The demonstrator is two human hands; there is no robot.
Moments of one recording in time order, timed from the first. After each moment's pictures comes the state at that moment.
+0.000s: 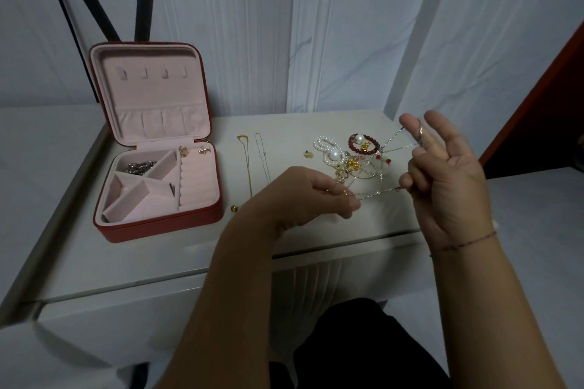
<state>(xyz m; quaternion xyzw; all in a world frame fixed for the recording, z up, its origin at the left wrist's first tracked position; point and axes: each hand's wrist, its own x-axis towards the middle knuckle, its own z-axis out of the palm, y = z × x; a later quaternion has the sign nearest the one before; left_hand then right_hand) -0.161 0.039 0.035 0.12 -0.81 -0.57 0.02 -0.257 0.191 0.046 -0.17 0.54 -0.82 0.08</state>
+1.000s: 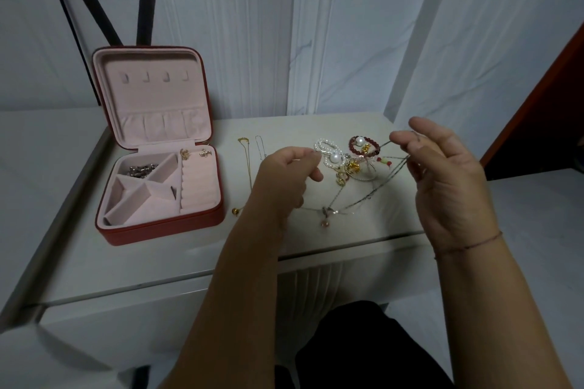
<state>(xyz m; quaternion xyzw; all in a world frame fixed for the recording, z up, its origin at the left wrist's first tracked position) -0.169 0.036 0.029 0.23 -0.65 -0.69 0.22 -0.257 0.189 0.051 -0.22 0.55 -0.80 0.07</state>
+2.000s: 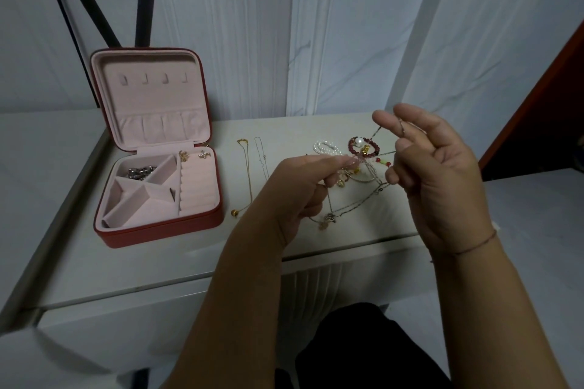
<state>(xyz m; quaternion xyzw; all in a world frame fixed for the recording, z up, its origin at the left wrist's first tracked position) -0.171 0.042 0.033 0.13 -0.63 -0.76 0.12 -0.241 0.185 0.062 -0.29 0.56 -0.77 0.08</state>
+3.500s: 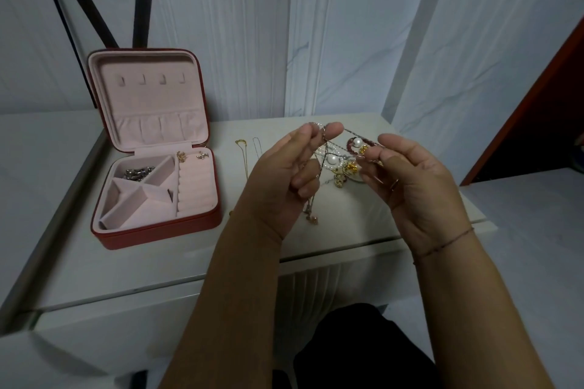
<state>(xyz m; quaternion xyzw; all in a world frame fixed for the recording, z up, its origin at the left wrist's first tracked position) -0.167 0.039 0.046 0.05 -0.44 -0.88 0.18 -0.246 0.171 0.049 -0.13 0.53 -0.82 0.17</state>
